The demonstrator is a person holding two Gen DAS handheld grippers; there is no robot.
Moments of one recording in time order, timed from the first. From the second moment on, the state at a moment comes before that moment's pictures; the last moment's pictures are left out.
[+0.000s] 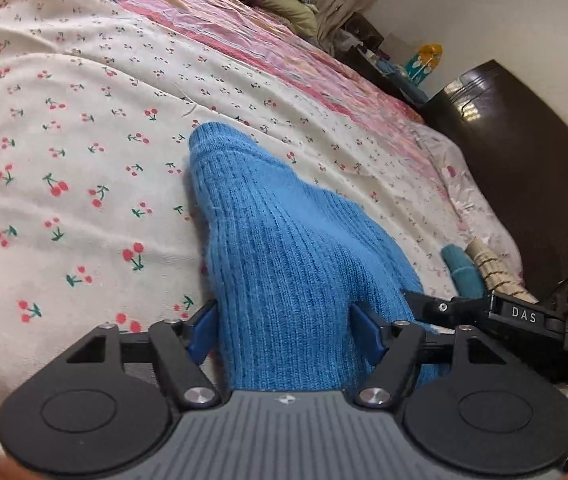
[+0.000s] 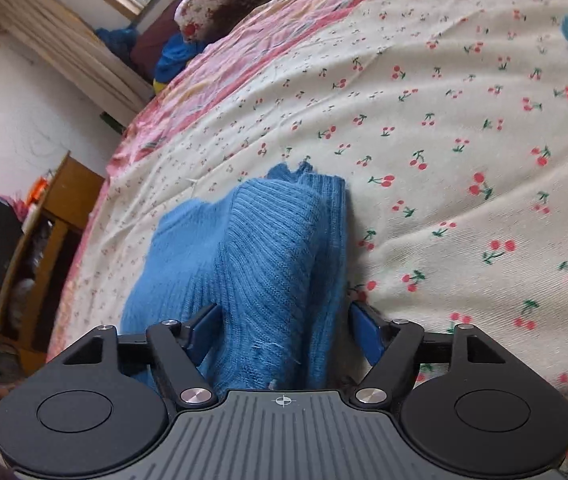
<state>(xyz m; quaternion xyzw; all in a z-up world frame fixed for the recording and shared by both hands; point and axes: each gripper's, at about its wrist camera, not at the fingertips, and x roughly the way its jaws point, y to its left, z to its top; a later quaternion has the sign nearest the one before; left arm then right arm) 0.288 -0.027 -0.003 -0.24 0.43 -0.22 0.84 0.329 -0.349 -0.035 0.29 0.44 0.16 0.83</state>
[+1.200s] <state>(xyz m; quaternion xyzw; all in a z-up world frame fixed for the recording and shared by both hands) 0.206 -0.034 0.024 -0.11 0.38 -0.15 0.91 0.290 -0.305 -0.005 0.16 0.42 0.12 0.88</state>
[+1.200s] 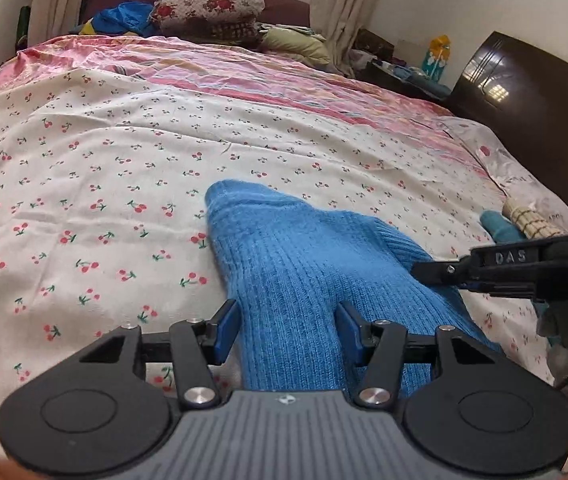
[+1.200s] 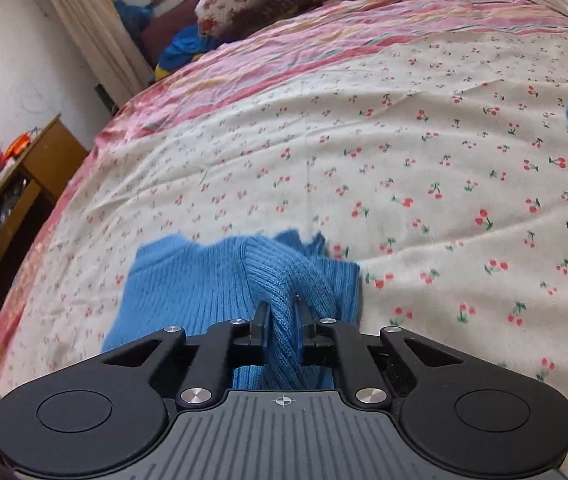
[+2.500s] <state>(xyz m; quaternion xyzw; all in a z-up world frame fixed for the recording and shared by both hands) 0.072 -0.051 0.031 0.02 0.40 -0.03 0.92 0.097 -0.253 -0.001 0.08 0.38 0.09 0.92</state>
